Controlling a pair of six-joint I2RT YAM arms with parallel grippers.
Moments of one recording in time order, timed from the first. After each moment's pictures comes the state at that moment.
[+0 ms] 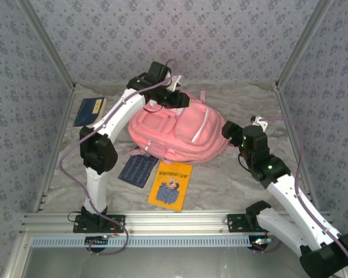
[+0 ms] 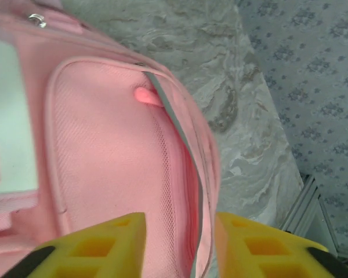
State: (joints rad) left arm -0.54 2.07 2.06 -0.86 0.56 -0.38; right arm 0.44 0.80 0.77 -0.43 0.33 0.69
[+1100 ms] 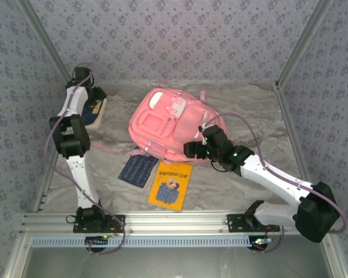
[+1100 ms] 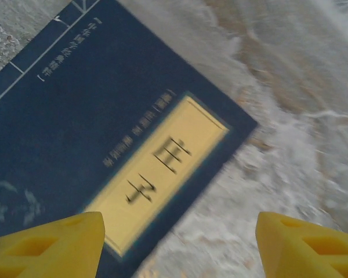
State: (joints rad) left arm 0.13 2.35 2.13 -0.86 -0.01 -0.56; right arm 0.72 1.20 0.82 -0.35 0.03 0.50
